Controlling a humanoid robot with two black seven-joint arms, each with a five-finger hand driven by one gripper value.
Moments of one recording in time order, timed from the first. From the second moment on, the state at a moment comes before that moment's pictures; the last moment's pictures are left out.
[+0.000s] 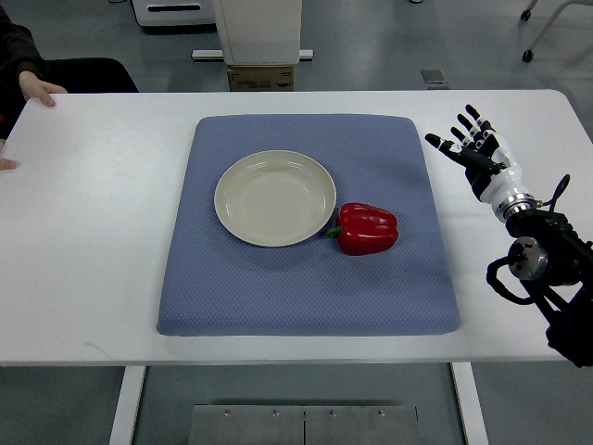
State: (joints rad) left arm -0.05 0.00 -0.22 -0.22 0.02 0.07 -0.06; right arm 0.61 -0.20 0.93 0.85 -0.47 -0.05 0.26
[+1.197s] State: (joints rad) left arm -0.05 0.00 -0.22 -0.22 0.02 0.07 -0.06; right arm 0.64 -0.20 0.94 0.81 -0.42 -0.05 0.26
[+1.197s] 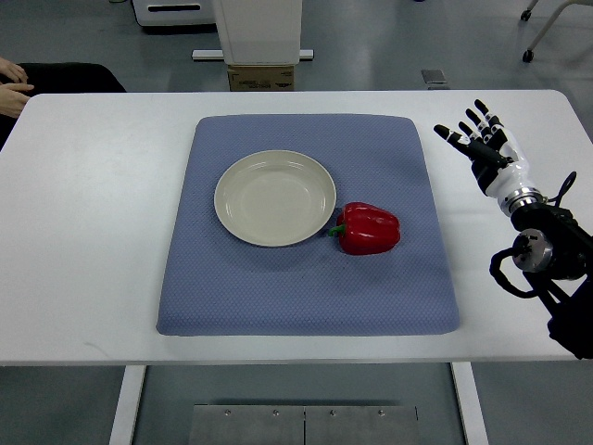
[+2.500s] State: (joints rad) left arm -0.05 0.00 -0.22 -0.22 0.02 0.07 -0.06; right arm 0.66 -0.22 0.88 0.83 -0.42 -0.02 0.26
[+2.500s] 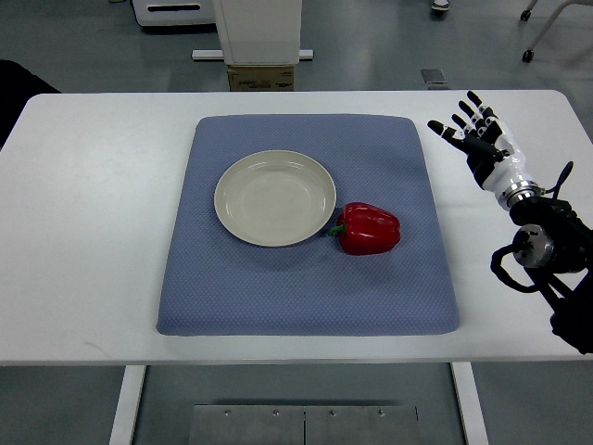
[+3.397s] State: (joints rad) left arm -0.05 0.00 -0.22 -0.22 0.02 0.07 -0.06; right arm 0.83 -0.52 0.39 1.12 -0.64 0.04 0.32
